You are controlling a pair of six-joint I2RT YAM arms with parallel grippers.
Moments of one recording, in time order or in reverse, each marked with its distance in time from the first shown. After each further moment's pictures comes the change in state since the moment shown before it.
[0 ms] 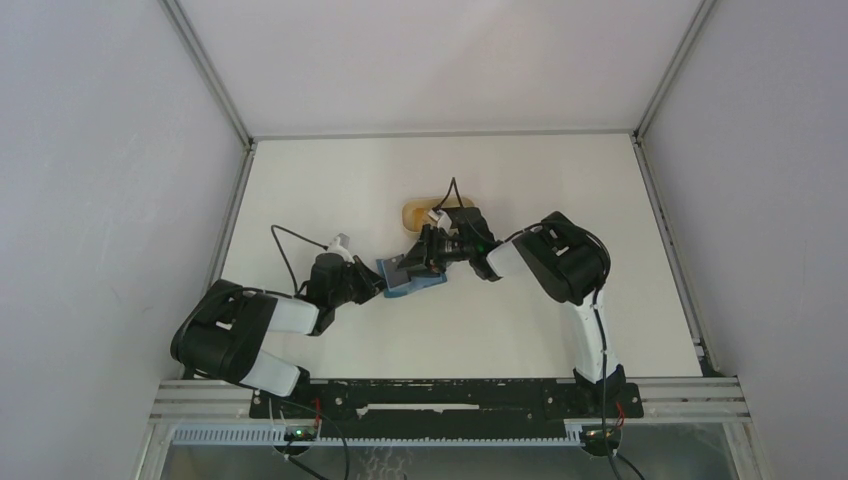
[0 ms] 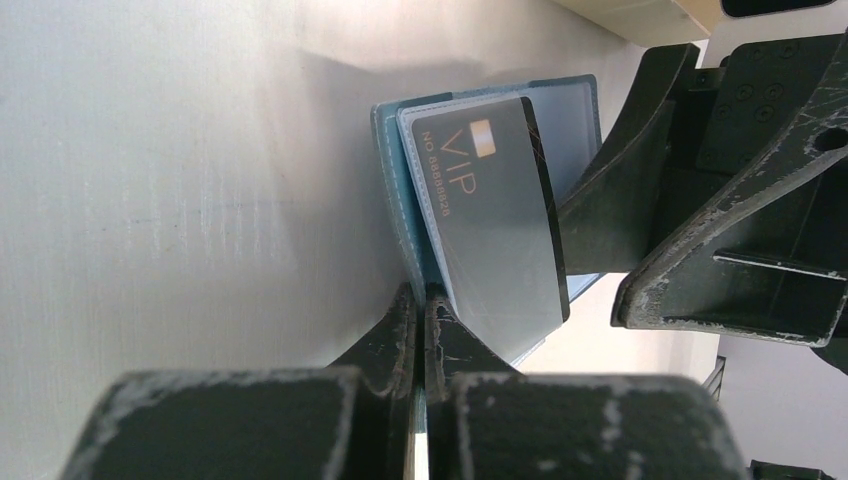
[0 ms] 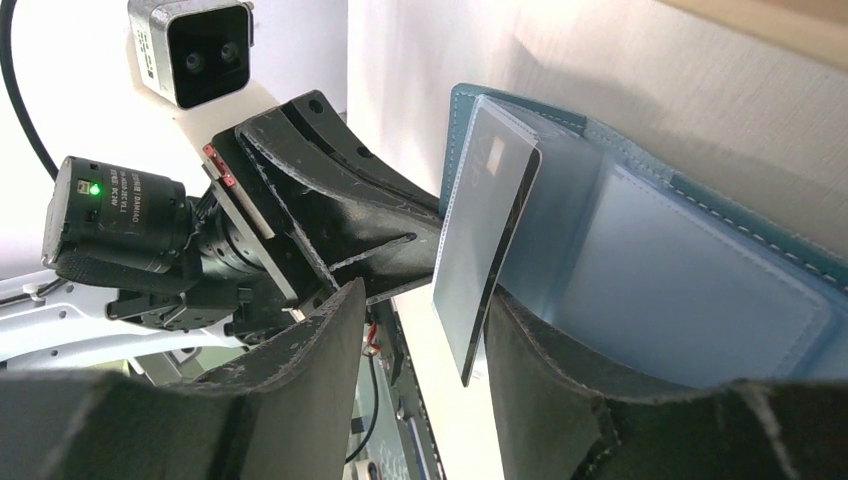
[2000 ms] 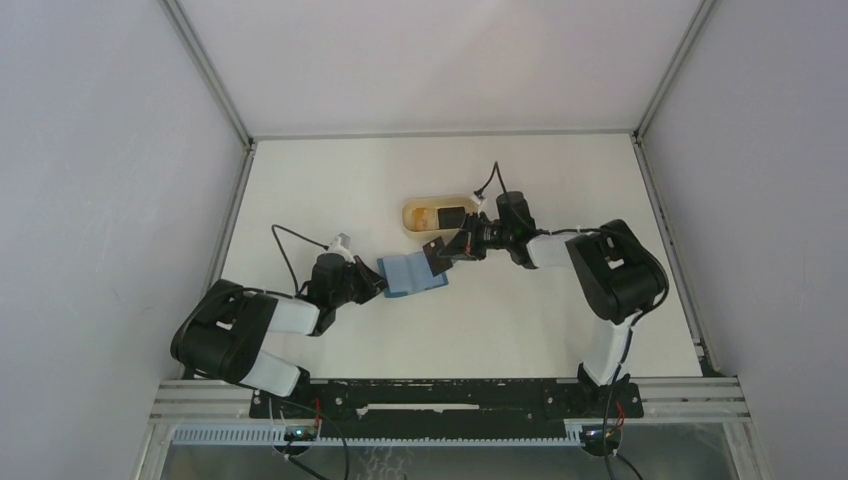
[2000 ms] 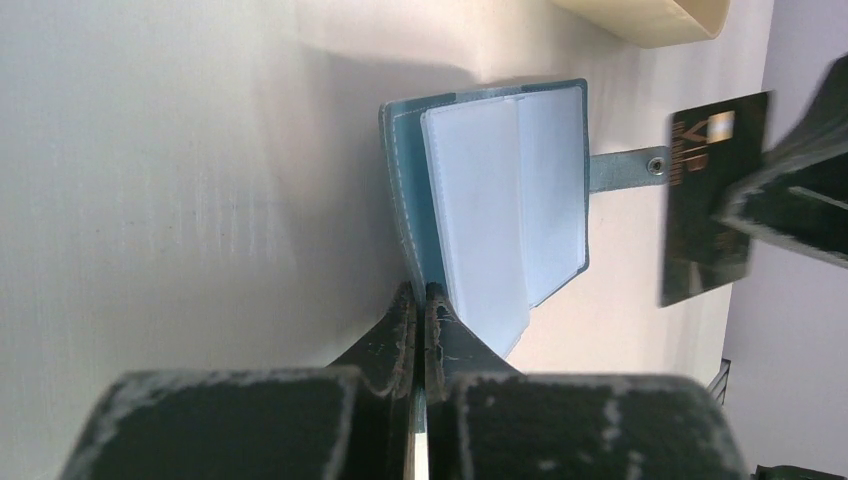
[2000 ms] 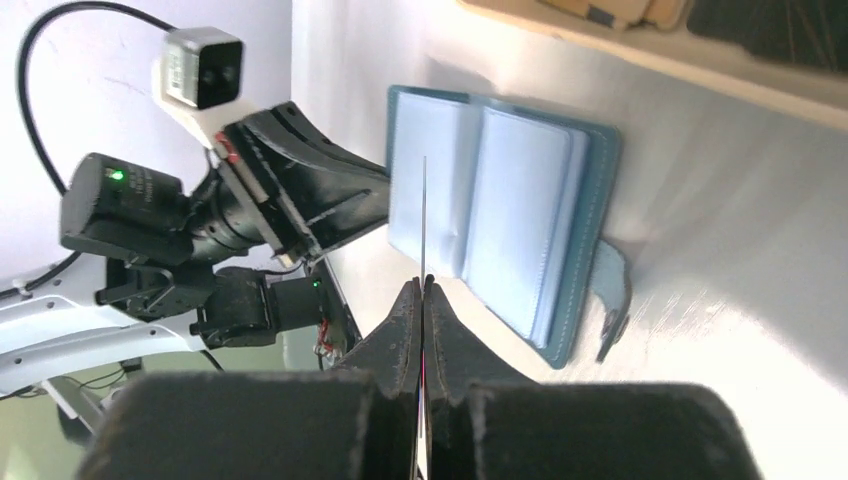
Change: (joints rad) left arm -0.011 -0.001 0.000 0.002 -0.017 0.000; right arm -0.194 -0.248 -0.132 -0.299 0.021 -0.256
